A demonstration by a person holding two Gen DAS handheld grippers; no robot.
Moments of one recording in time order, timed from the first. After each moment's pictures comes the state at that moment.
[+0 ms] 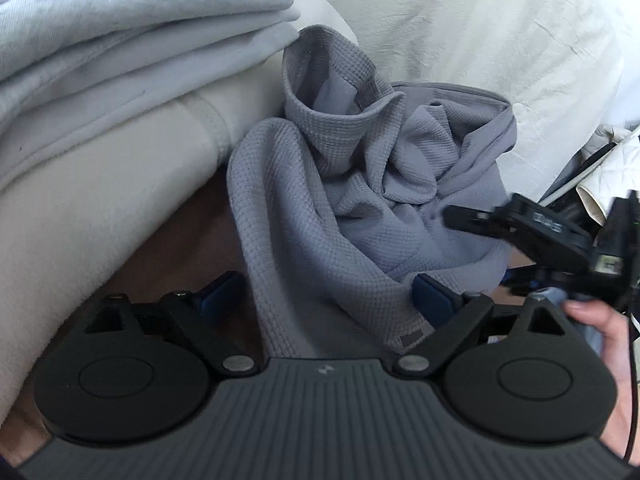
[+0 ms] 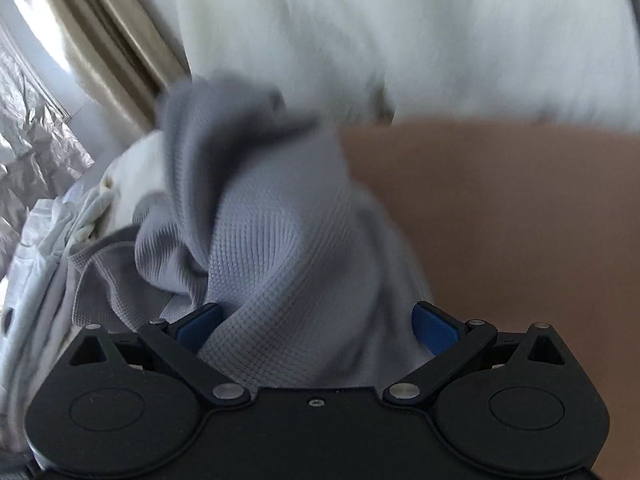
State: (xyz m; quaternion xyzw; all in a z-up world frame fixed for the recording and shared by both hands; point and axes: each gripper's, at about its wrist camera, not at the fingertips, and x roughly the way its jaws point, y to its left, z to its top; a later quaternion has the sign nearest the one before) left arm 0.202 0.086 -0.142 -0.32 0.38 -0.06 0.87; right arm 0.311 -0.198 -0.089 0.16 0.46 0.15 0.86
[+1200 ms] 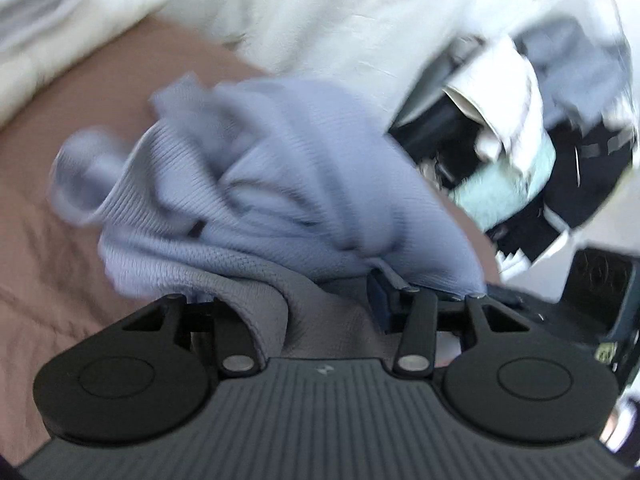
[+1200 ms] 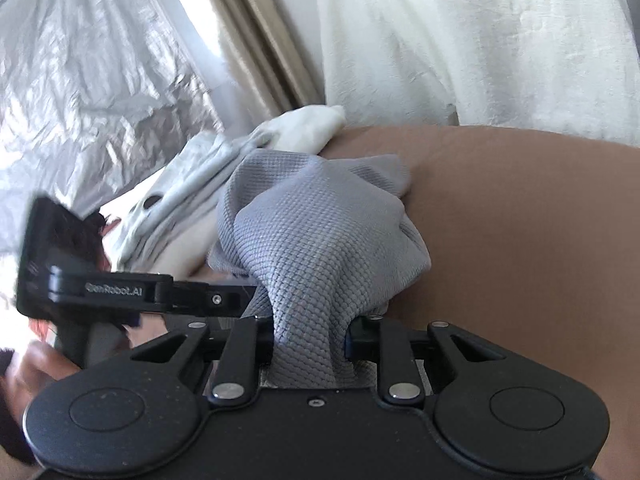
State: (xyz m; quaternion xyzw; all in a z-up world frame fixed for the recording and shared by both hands) left arm 0.098 -0.059 -0.047 -0.26 0.38 -0.23 0.86; right arm 0.082 -0.284 -0.046 0.09 0.37 0.30 0.87
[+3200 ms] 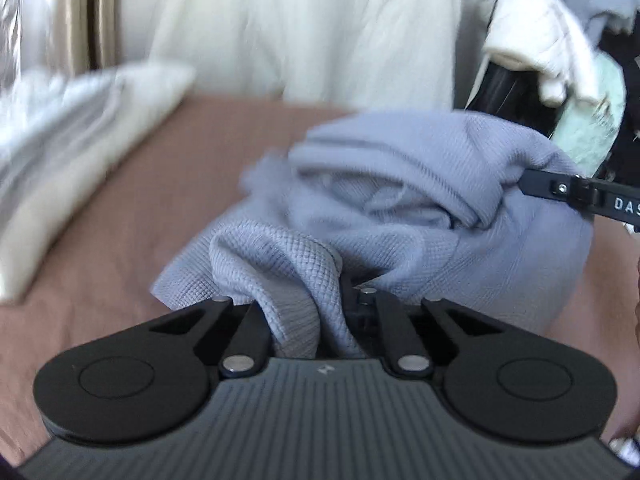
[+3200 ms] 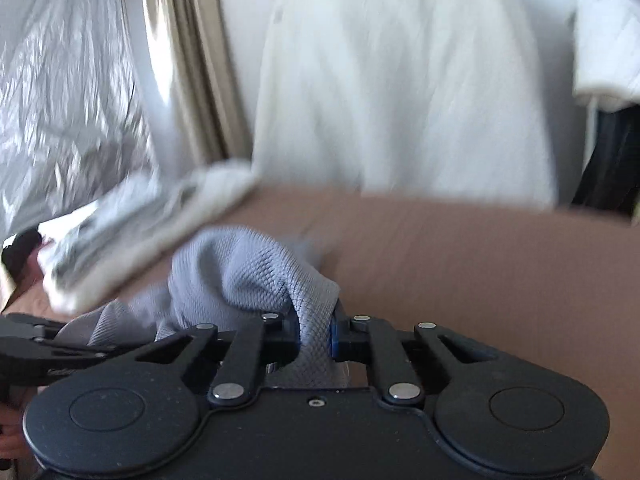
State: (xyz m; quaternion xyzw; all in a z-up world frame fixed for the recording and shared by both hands) left arm 0.026 -0.137 -0.040 -0.06 0.33 -0.08 0.94; right arm 0.024 -0.371 -0.019 0.04 0.24 0.18 0.95
